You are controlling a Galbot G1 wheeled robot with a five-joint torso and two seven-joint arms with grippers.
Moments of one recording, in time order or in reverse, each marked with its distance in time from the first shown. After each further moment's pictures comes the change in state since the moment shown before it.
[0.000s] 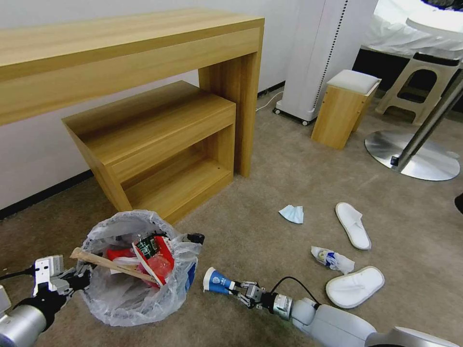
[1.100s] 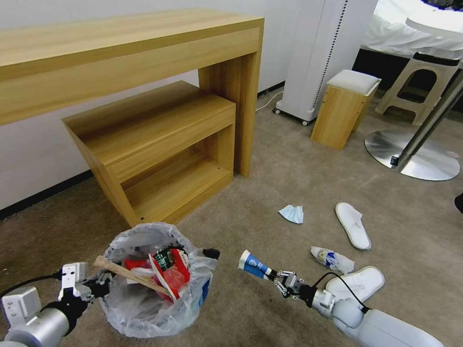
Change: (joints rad) left arm 0.008 0.019 0.137 -0.001 0.082 0.024 -0.006; right arm -0.190 -0.329 0.312 0.377 -0.029 0.000 0.029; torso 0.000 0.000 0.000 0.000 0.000
